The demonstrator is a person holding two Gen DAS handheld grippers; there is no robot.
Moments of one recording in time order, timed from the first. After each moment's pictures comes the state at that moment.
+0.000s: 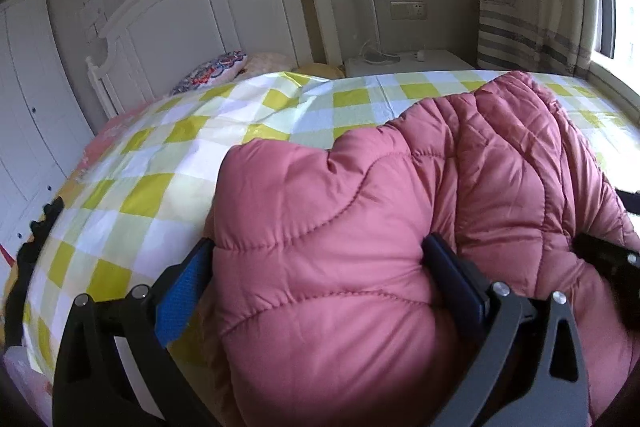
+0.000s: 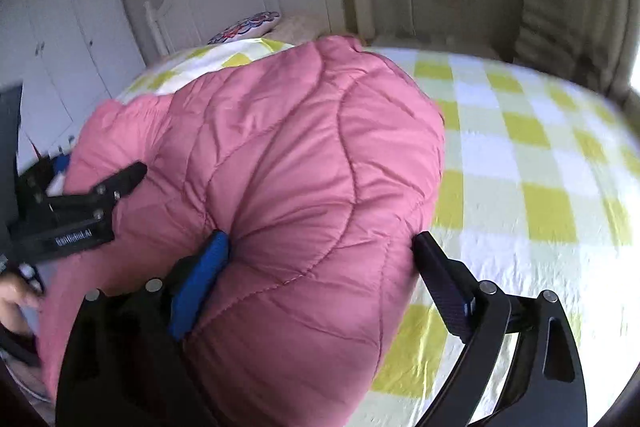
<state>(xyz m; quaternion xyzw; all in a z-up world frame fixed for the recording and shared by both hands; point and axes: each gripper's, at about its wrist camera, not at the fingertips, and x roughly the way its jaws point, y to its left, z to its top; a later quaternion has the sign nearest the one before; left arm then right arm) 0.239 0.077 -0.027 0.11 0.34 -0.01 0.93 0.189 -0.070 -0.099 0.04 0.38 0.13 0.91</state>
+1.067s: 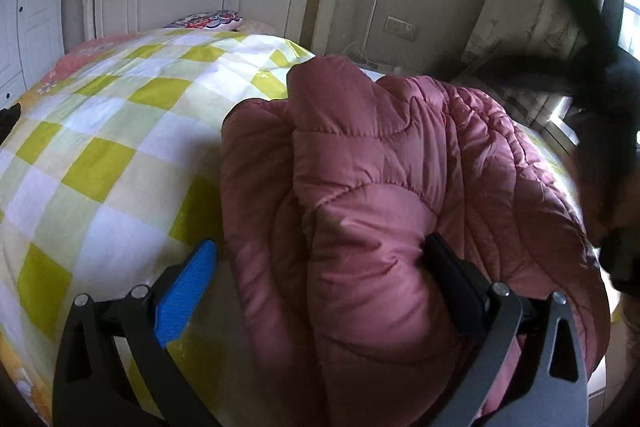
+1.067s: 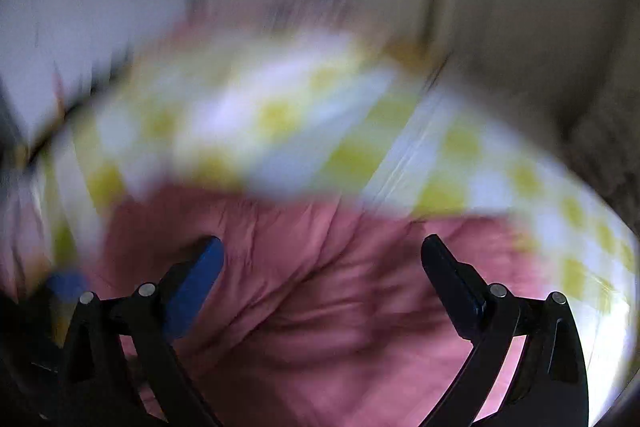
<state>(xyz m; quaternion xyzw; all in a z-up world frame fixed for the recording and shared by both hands) 0.170 0.148 -0.035 -0.05 0.36 -0.08 0.93 0.280 0.098 -0.077 -0.16 0.46 0.19 0.85</state>
